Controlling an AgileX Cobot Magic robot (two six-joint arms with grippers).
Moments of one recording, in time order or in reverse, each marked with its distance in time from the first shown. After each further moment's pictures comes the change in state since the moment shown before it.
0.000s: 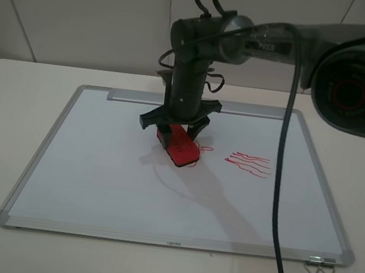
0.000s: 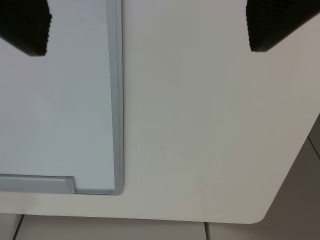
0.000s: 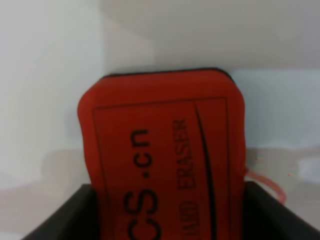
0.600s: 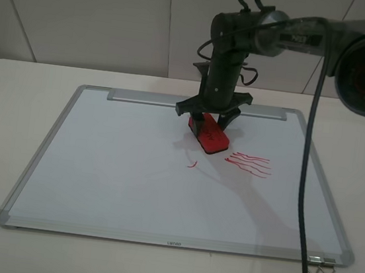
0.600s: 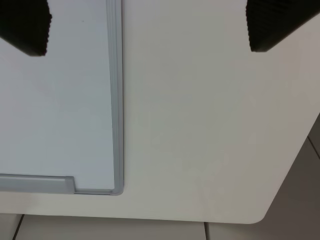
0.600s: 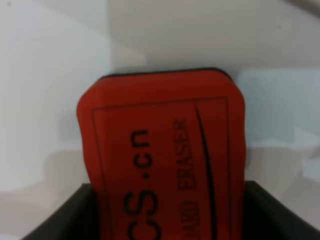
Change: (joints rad) left arm 0.000 0.000 0.000 0.000 0.000 0.000; right arm -0.151 0.006 -0.008 -0.024 0.013 -0.052
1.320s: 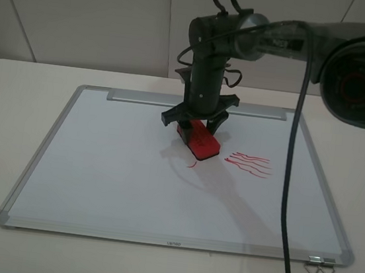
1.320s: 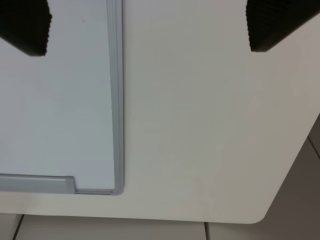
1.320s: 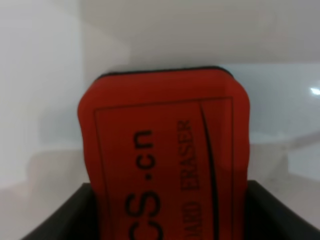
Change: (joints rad) left arm 0.000 0.000 0.000 0.000 0.000 0.000; right arm 0.091 0.002 0.000 -0.024 0.030 -0.004
